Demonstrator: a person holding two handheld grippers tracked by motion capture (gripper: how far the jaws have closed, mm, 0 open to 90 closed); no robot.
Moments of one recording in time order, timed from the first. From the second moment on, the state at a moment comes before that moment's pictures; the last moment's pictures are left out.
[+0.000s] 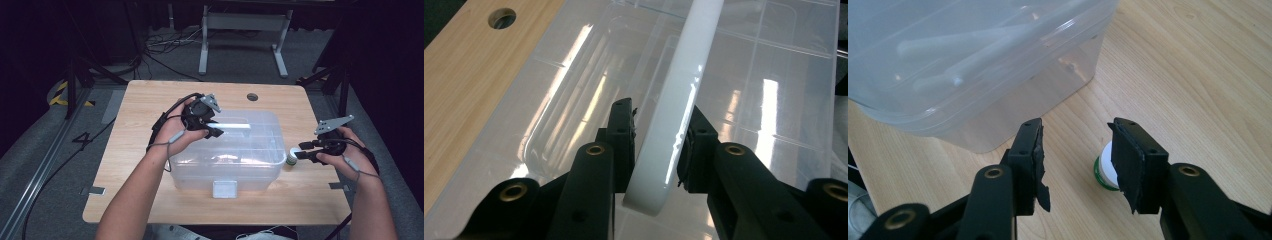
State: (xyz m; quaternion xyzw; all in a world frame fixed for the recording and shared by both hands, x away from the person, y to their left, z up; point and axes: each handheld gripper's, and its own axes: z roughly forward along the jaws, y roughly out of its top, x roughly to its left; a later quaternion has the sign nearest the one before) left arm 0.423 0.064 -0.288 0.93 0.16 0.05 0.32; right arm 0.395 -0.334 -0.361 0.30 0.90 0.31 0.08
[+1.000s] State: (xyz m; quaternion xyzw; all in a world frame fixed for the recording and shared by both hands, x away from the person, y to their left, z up) left arm 0.465 0.067 -0.262 0.92 0.18 0.02 0.33; right arm 0.377 -0.333 -0.355 0.29 0.89 0.36 0.05
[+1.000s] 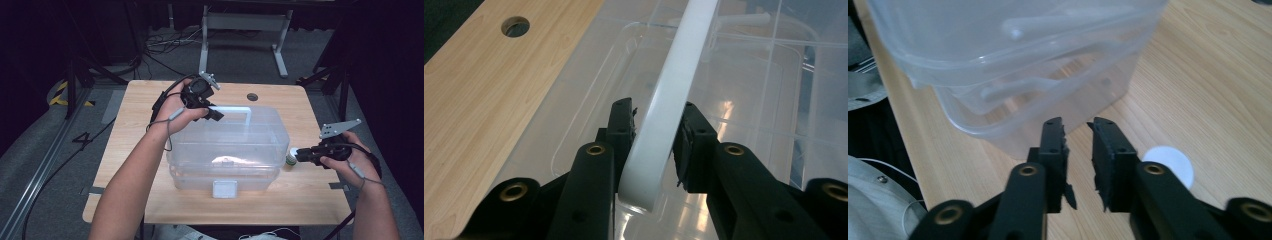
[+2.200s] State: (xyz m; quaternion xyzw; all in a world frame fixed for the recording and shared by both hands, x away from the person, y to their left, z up) left arm 0.477 0.072 -0.249 0.91 0.20 0.02 0.35; right arm 0.364 -0.298 -0.346 0.19 0.87 0.45 -0.01
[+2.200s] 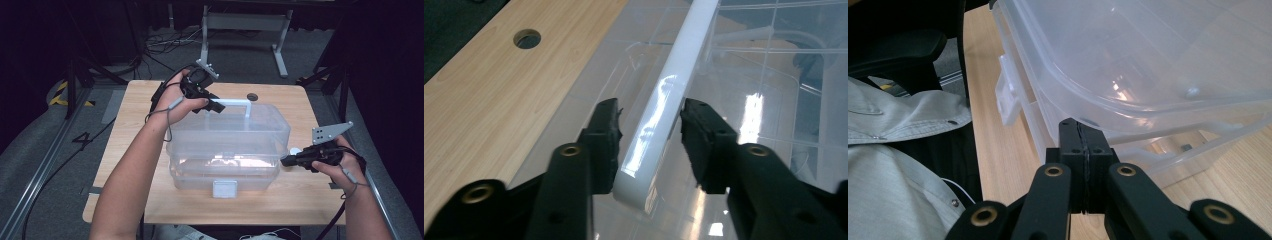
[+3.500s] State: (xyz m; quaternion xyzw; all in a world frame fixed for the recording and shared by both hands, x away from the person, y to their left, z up) left arm 0.416 0.119 -0.218 0.87 0.20 0.07 0.44; right arm 0.368 -0.296 -0.329 0.24 0.82 0.51 0.12
